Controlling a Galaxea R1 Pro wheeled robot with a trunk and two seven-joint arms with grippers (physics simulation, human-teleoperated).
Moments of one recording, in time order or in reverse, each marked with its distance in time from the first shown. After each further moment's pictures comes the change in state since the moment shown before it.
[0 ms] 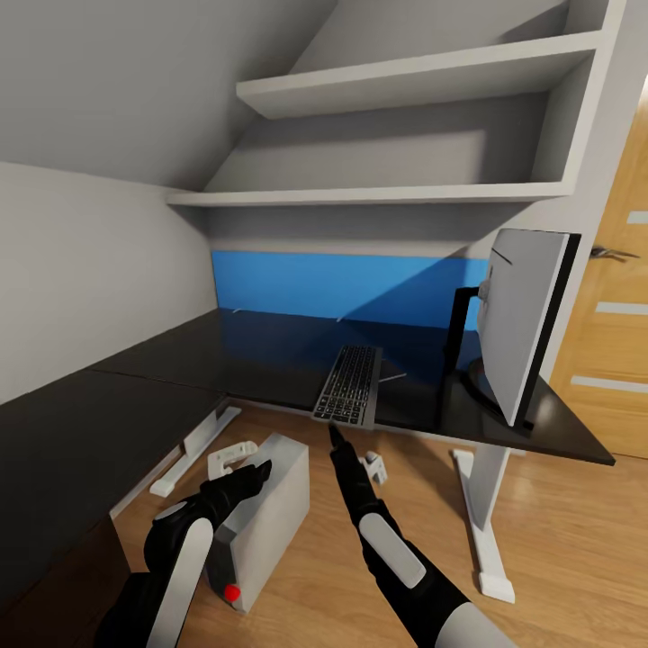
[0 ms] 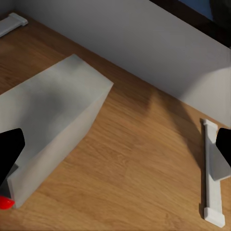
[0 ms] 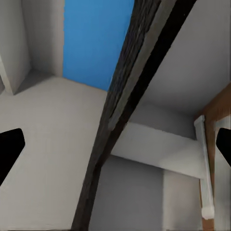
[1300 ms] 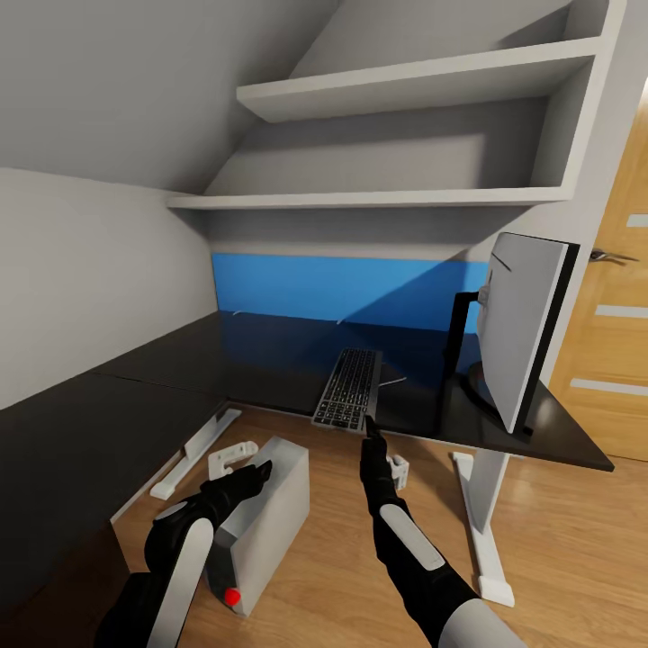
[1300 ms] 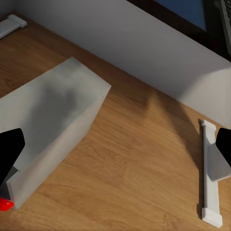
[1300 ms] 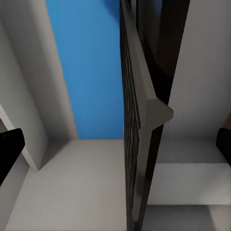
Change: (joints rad) left arm 0.000 -0.001 -0.001 0.001 0.000 0.002 0.000; right arm 0.000 -0.003 -0.135 0.010 -0.282 -0.039 0.081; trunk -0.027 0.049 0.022
